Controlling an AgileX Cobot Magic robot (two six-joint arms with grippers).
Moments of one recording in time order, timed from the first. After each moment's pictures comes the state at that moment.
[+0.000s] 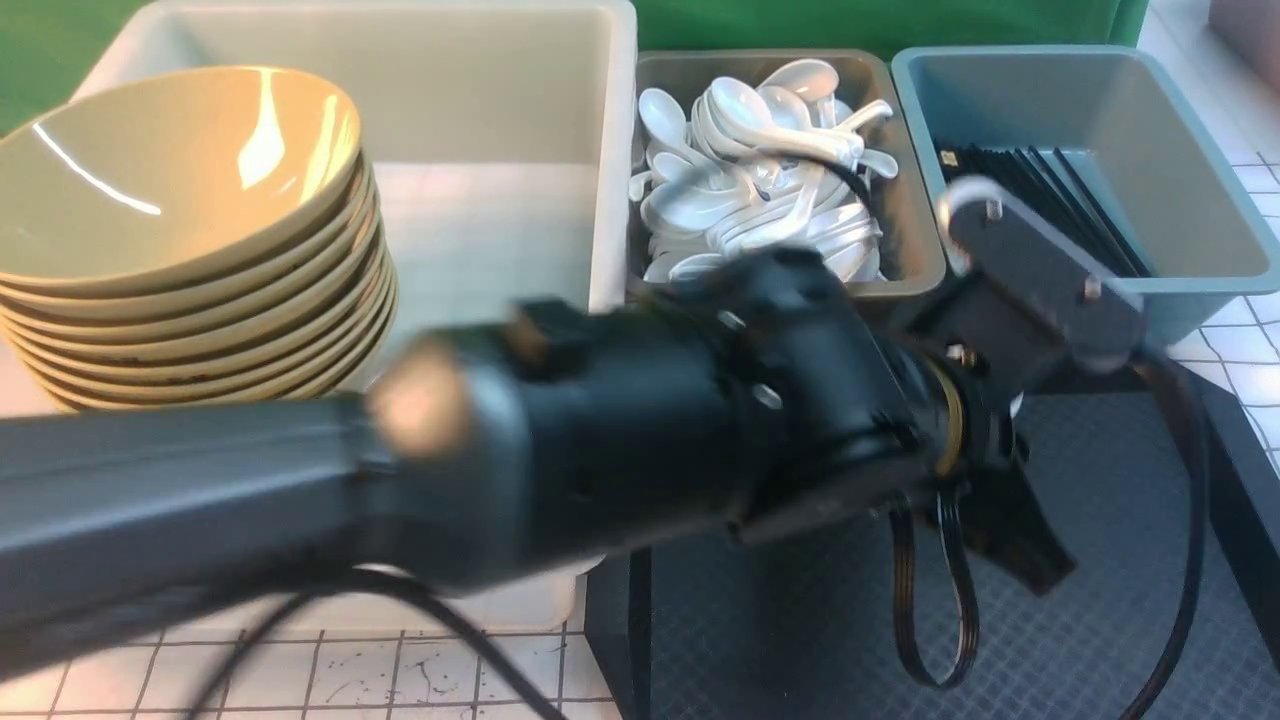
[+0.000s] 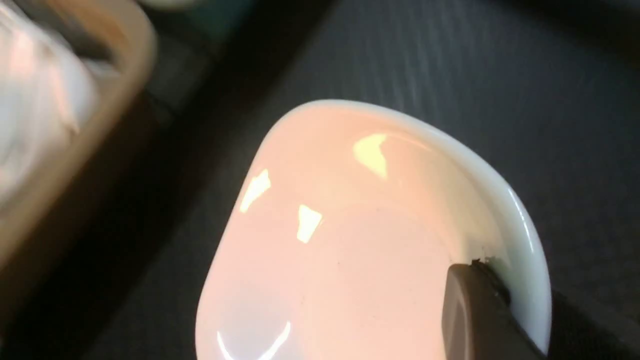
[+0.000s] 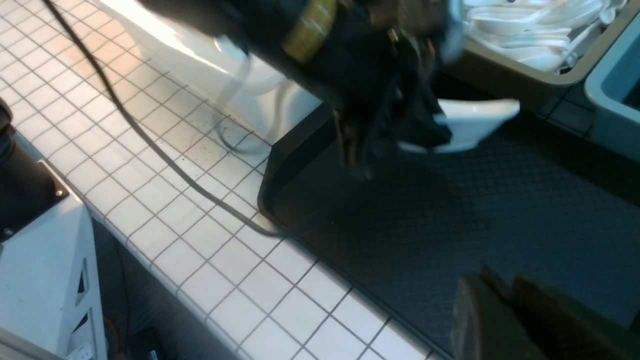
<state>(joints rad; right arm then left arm) 0.89 0.39 -1.06 -0.18 1.17 0.29 -1.09 1.71 -1.36 0.35 0.49 -0.17</state>
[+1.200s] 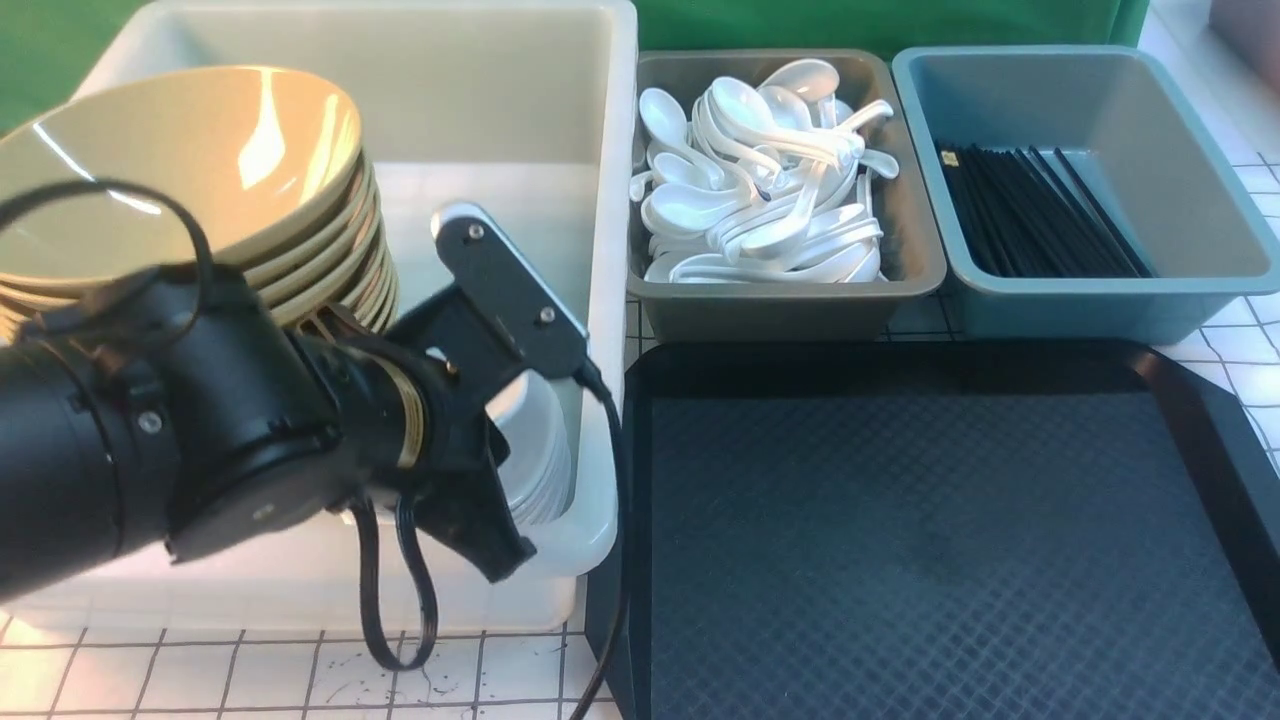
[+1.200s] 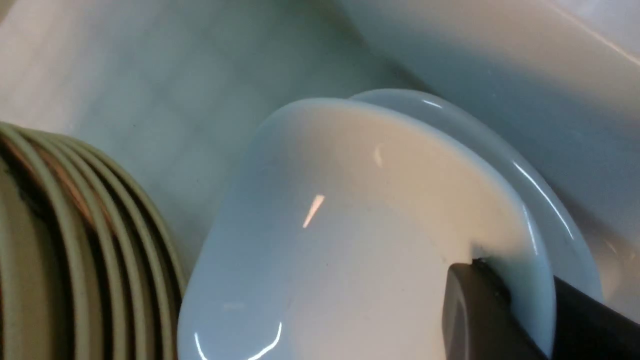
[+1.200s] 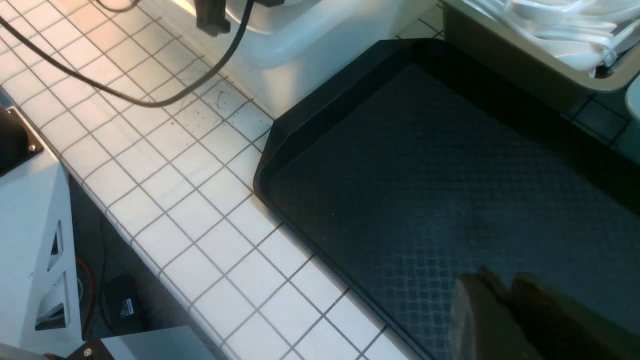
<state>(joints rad) 0.89 0.58 -1.06 -0.16 1.09 0.20 -0.71 1.35 -0.85 0.50 0.58 0.01</state>
